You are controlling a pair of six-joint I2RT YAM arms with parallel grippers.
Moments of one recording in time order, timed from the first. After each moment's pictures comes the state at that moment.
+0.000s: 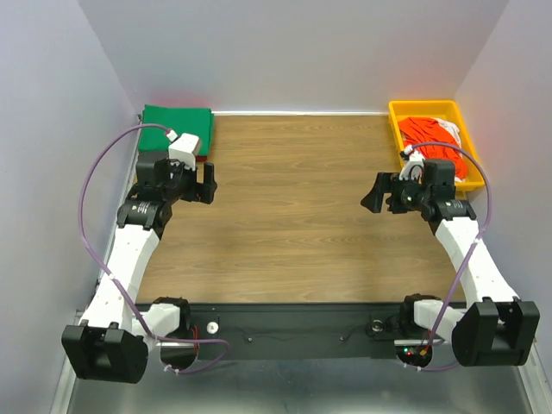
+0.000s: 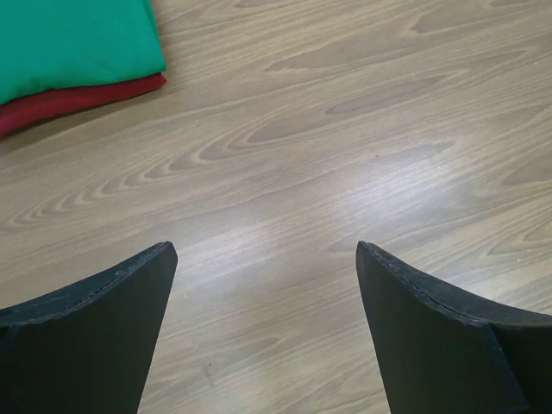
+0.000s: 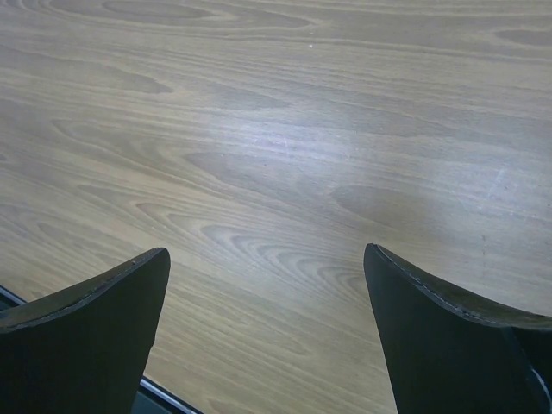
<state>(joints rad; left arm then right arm) -0.11 1.01 0.97 -0.45 0.23 0.09 -0.01 1.09 0.87 -0.49 -0.49 0.12</state>
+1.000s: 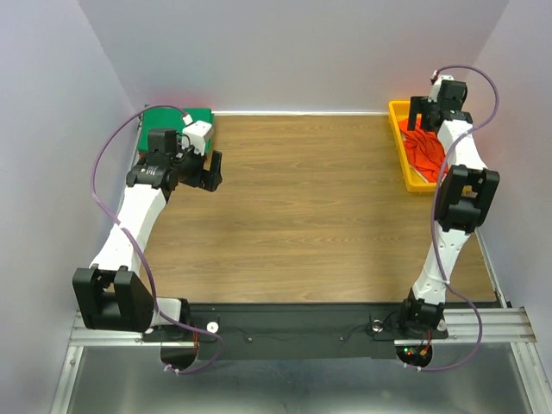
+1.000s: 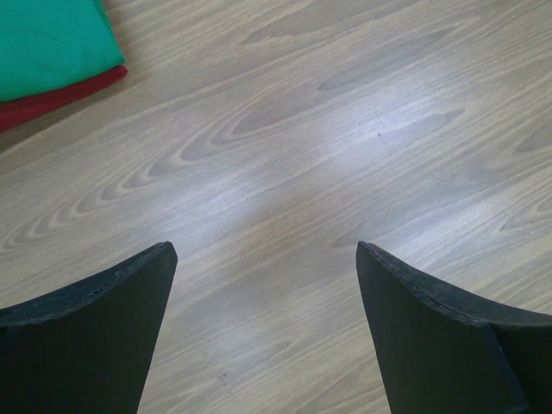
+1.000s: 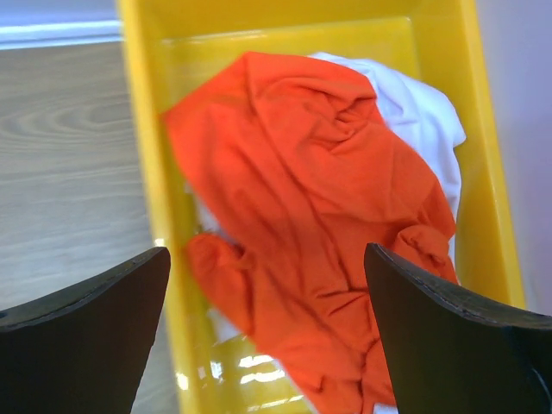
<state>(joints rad) -0.09 1.32 1.19 -0.57 0.32 0.19 -0.20 2.15 2.00 -0.43 0.00 -0.12</state>
